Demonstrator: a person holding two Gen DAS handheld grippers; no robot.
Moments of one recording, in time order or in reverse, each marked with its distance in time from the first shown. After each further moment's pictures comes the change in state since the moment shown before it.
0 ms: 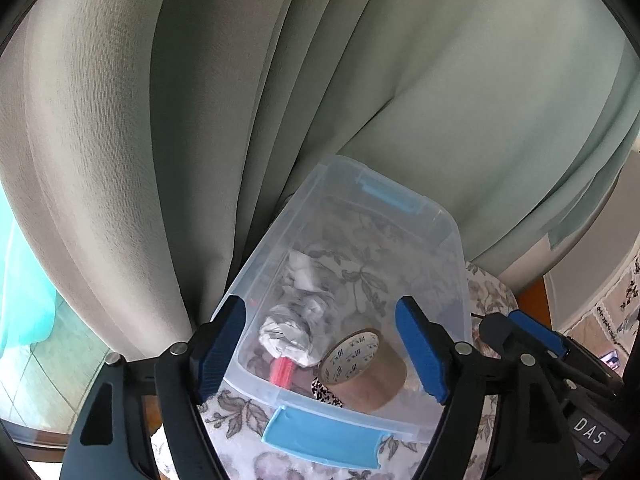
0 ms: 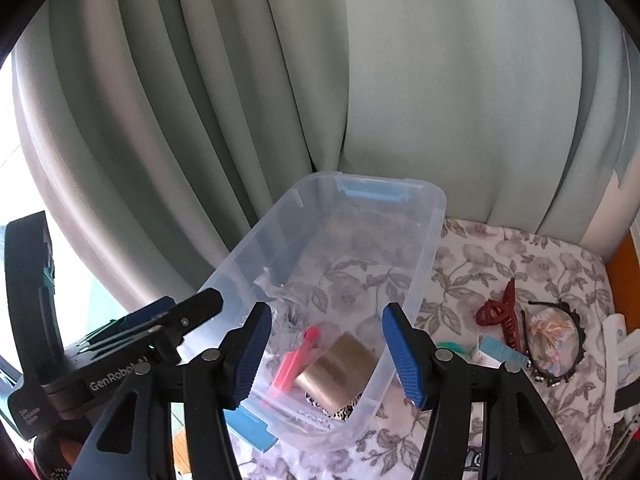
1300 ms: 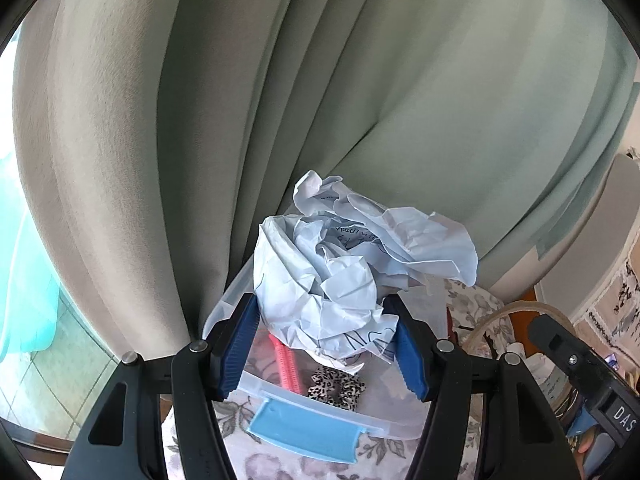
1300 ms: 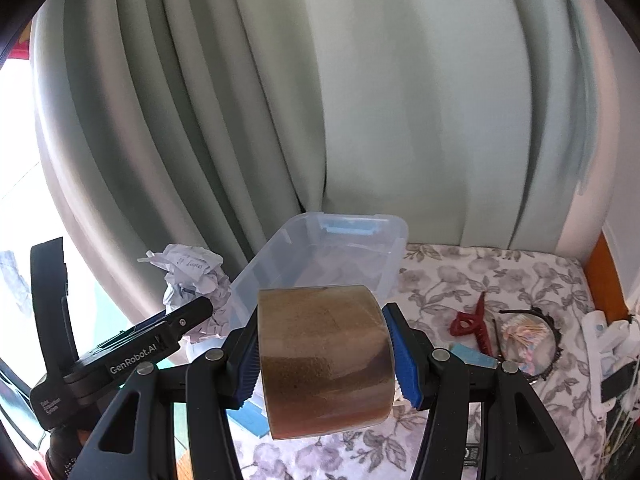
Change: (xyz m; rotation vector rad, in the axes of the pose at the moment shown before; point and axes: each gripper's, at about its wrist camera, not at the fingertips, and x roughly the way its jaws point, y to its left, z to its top) left arm -0.004 -0.013 -0.005 0.004 -0.078 -0.001; right arm -0.059 -0.019 -0.006 0.037 -0.134 0.005
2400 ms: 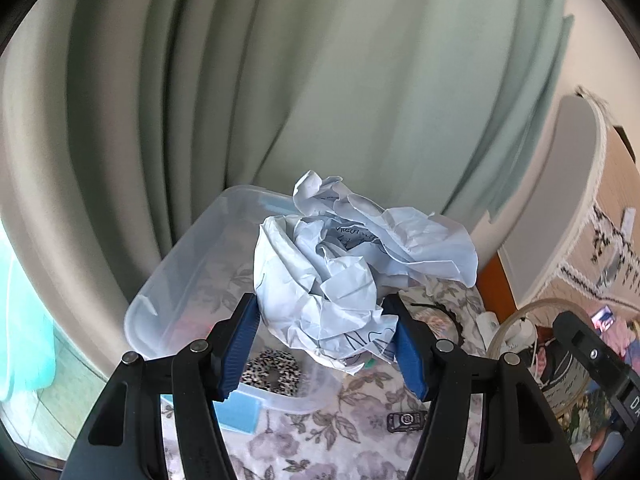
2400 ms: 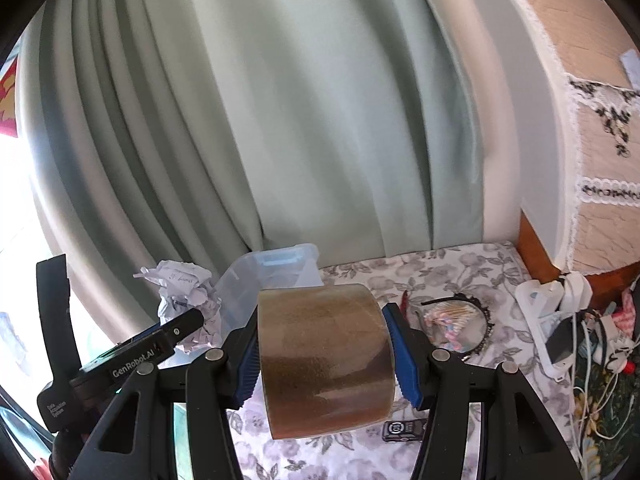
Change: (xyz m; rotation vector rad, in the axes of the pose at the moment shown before) left arm -0.023 -0.096 -0.021 0.159 -0.023 -0.051; right arm -0.109 -0.093 -0.028 0.167 -0.150 -0.078
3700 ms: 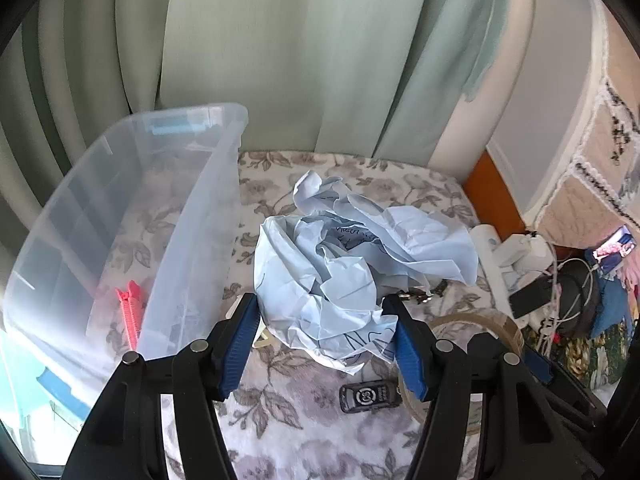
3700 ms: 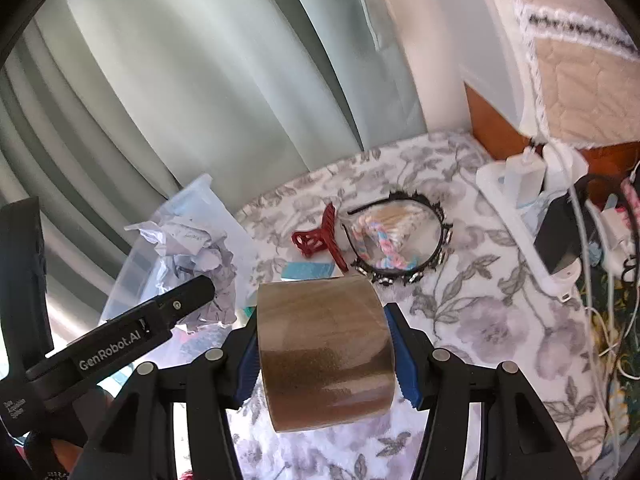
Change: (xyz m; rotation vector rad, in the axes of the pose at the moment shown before) left arm 0.102 -0.114 -0.055 0.186 0.261 -0.027; right arm 0.063 -0.119 -0.065 0.203 0.206 -0.057
